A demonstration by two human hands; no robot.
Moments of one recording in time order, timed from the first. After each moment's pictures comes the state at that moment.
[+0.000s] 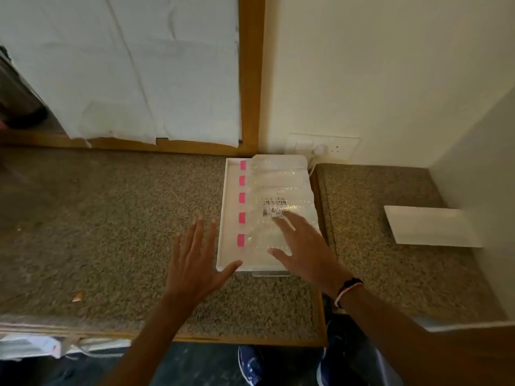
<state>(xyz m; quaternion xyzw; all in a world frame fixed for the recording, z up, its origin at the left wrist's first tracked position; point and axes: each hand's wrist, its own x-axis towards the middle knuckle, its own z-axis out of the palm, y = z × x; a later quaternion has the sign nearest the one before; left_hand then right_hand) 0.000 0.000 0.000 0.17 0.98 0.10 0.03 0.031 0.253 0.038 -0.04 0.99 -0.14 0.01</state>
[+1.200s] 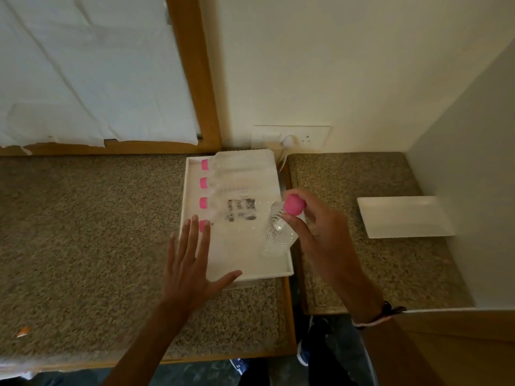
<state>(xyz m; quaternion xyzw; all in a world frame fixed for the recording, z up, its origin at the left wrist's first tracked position) -0.013 0.071 -0.021 0.23 0.96 0.13 0.02 0.039 0.324 0.114 0.06 0.88 -0.45 -0.16</state>
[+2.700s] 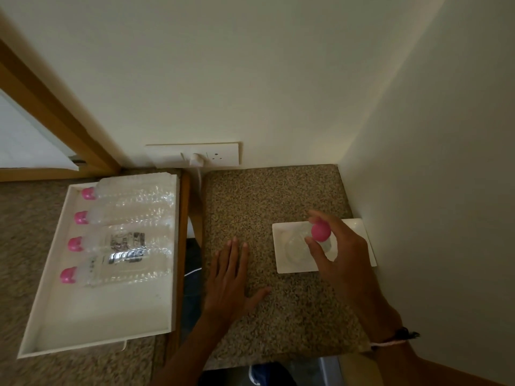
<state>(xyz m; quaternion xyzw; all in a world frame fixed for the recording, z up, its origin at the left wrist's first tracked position) 0.017 0.390 -0.087 0.28 0.94 0.12 0.14 0.070 0.606 0.065 0.15 0.90 -0.38 -0.14</state>
